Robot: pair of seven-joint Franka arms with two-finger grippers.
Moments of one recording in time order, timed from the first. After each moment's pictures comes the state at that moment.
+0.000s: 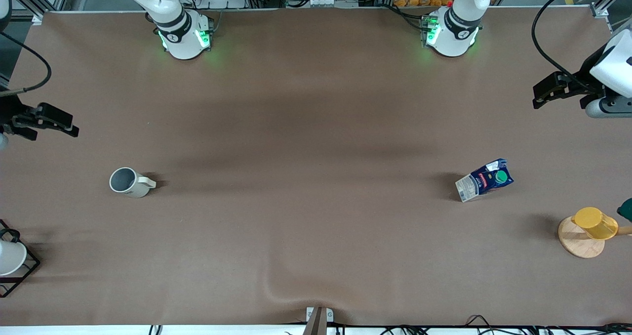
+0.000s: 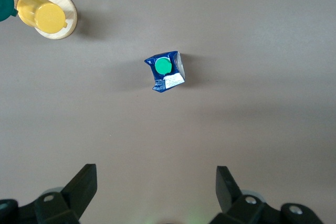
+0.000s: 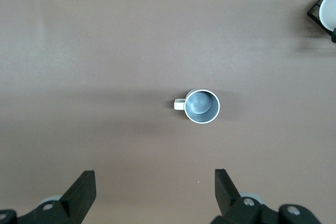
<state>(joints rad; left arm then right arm) 0.03 0.00 -0.11 -1.53 0.03 1.50 -0.06 -0.01 0.08 -0.07 -1.51 0.07 1.59 -0.12</state>
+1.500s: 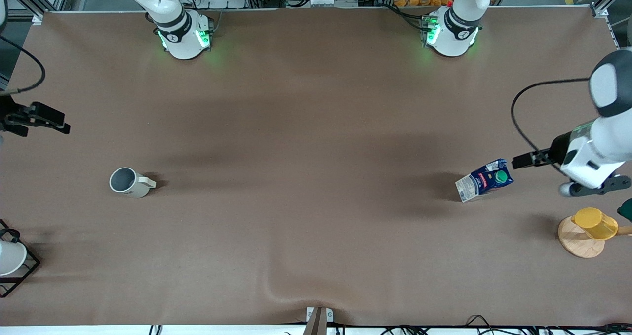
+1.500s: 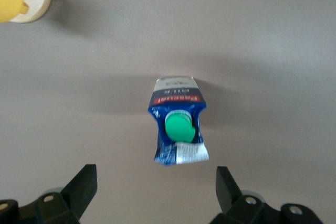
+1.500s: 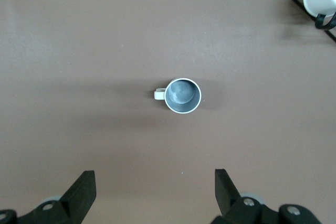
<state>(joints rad) 0.10 0.28 -0.11 -1.64 0.00 1.81 -0.18 -0.04 0.10 -0.08 -1.55 0.02 1.59 -0.16</state>
